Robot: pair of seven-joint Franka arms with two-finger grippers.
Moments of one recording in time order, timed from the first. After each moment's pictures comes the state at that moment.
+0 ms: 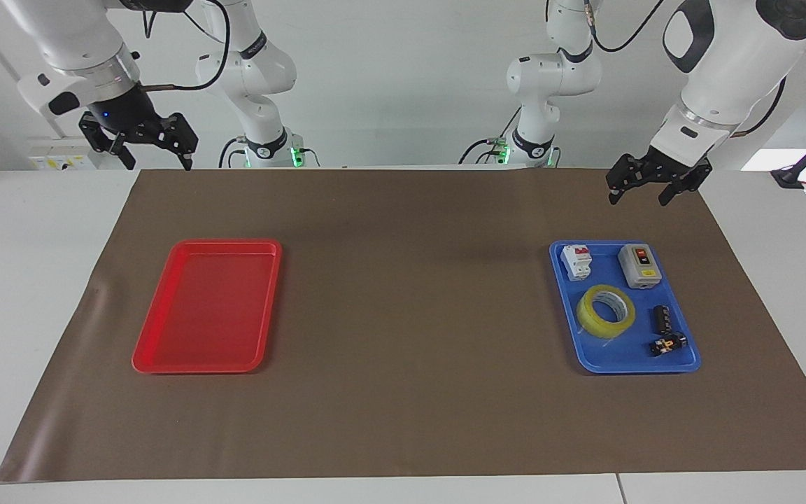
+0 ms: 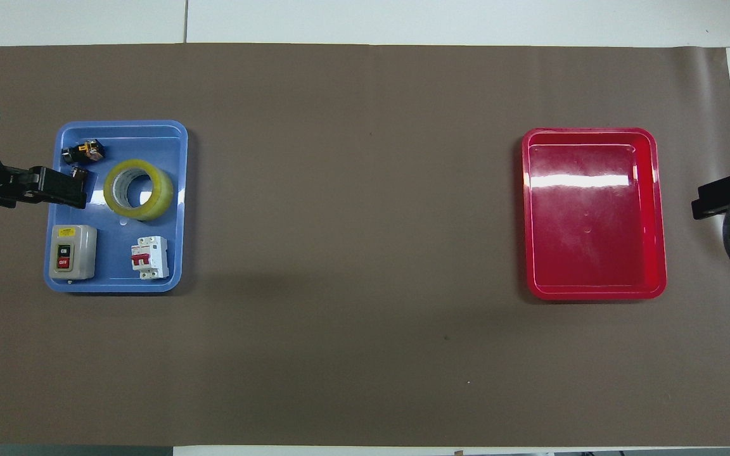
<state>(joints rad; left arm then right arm) -0.03 -0.02 -0.06 -1.65 -0.03 1.59 0.02 0.05 -0.04 -0.06 -1.52 -0.03 1.40 0.01</state>
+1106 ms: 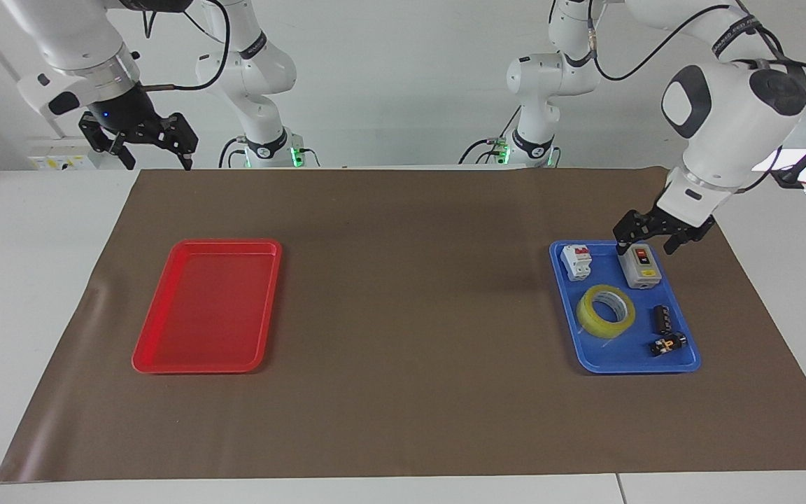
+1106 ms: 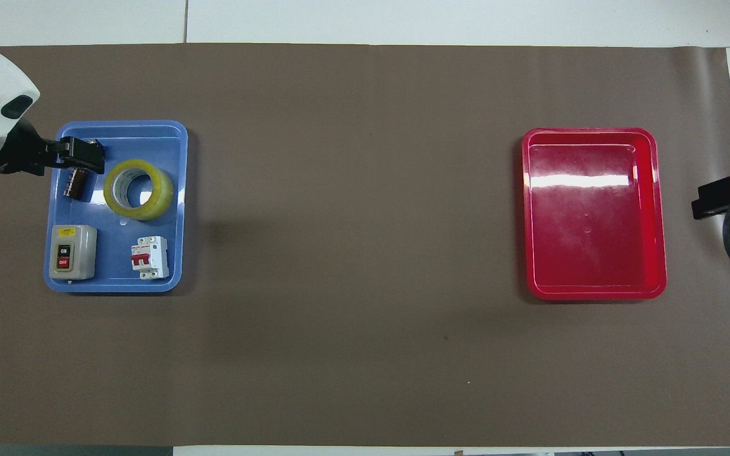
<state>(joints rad) -0.03 0.16 0.00 -1.71 -0.02 1.88 0.04 0.05 -0.04 -0.06 -1.52 -0.03 1.40 0.01</state>
